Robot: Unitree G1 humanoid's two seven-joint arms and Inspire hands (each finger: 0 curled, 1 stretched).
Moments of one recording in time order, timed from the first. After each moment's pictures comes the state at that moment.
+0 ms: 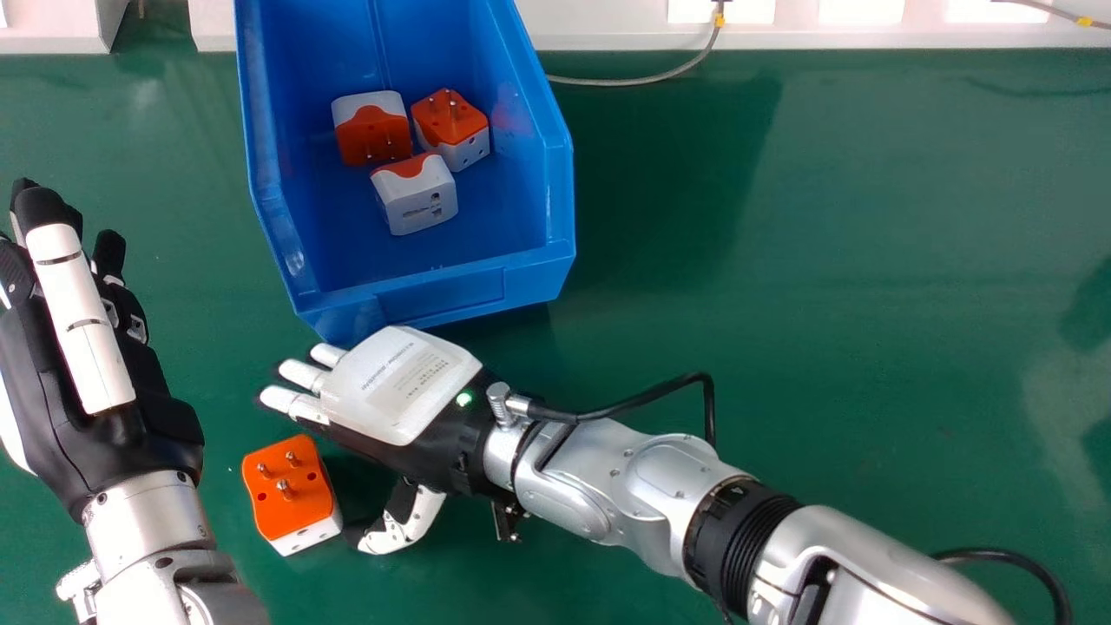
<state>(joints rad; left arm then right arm) 0.08 -0.06 0.26 -0.14 -0.32 -0.29 0.16 -0.87 0.13 1.00 1.14 -0.85 -0.28 -0.21</state>
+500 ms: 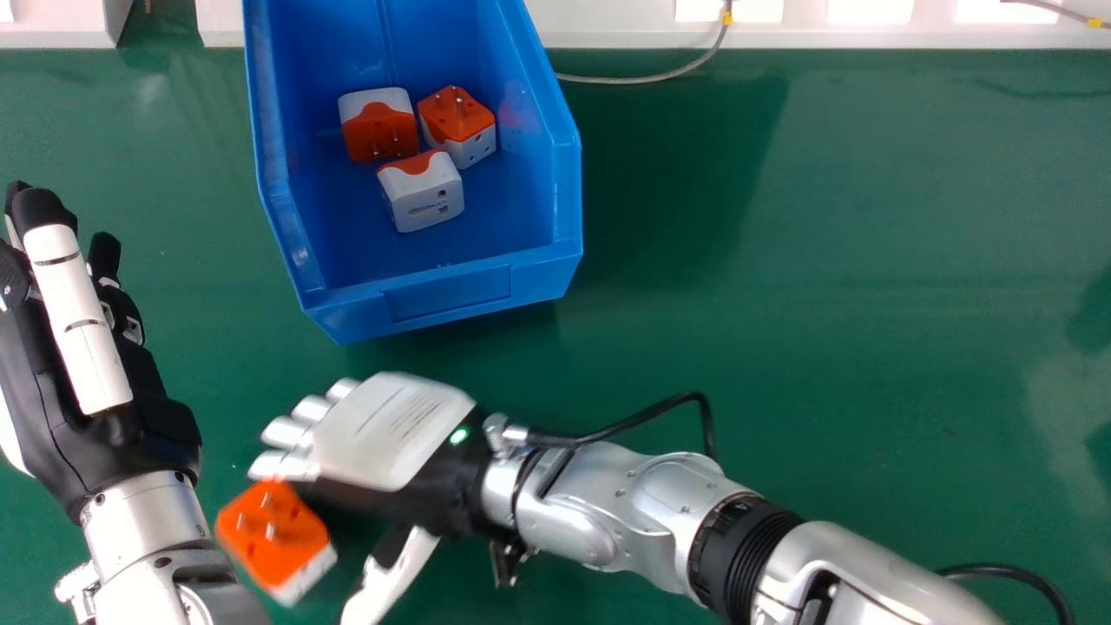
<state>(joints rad) 0.08 -0.06 0.26 -0.14 -0.31 -0.29 0.17 -0.86 0.13 1.04 1.10 -0.84 -0.50 -0.14</state>
